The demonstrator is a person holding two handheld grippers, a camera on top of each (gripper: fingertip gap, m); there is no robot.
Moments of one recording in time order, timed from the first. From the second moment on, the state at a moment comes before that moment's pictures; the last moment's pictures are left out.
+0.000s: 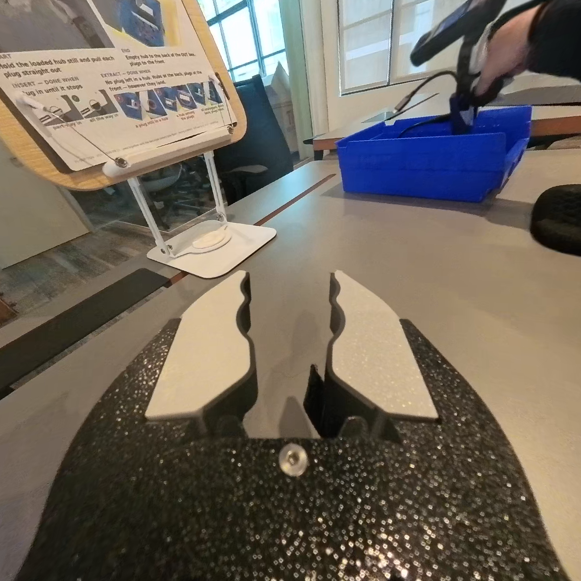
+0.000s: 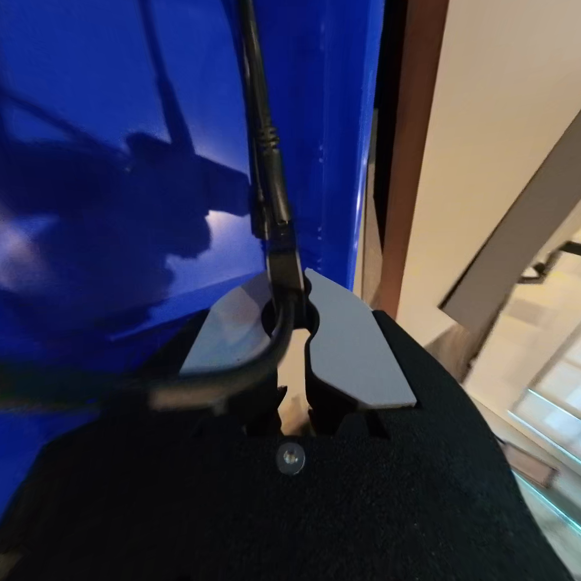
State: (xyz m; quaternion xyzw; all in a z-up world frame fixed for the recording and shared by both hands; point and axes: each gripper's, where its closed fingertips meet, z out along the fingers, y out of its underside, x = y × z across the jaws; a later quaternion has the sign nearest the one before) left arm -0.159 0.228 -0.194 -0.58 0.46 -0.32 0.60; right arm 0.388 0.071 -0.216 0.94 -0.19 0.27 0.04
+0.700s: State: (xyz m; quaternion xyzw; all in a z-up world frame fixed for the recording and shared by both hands) left arm -0.156 0.224 -0.200 -0.58 0.46 -0.32 0.59; right arm 0.384 0.080 -0.192 0.90 0.22 0.32 0.19
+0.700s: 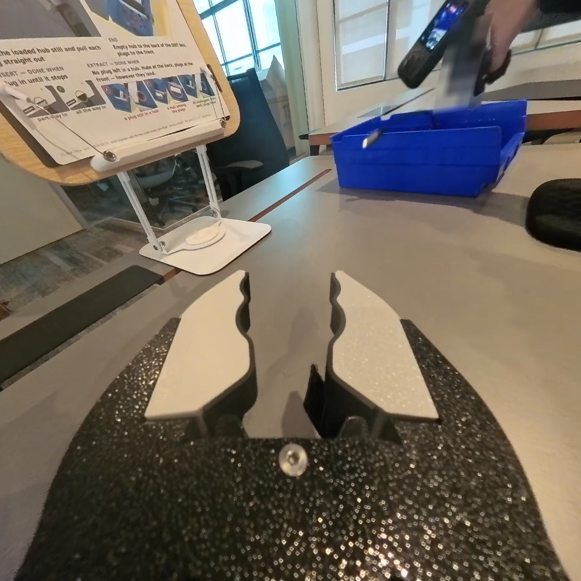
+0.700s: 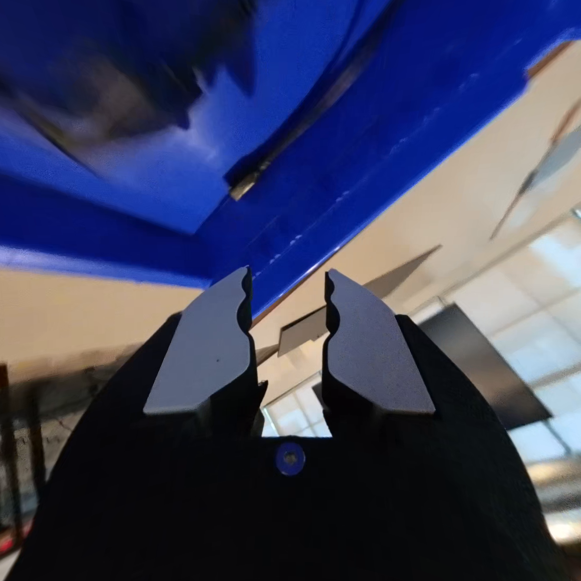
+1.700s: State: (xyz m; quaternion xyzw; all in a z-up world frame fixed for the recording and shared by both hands) left arm -0.156 0.226 -0.203 -0.58 0.46 -0.33 0.58; right arm 0.230 0.197 -0.225 0.86 0.44 0.26 -0.05
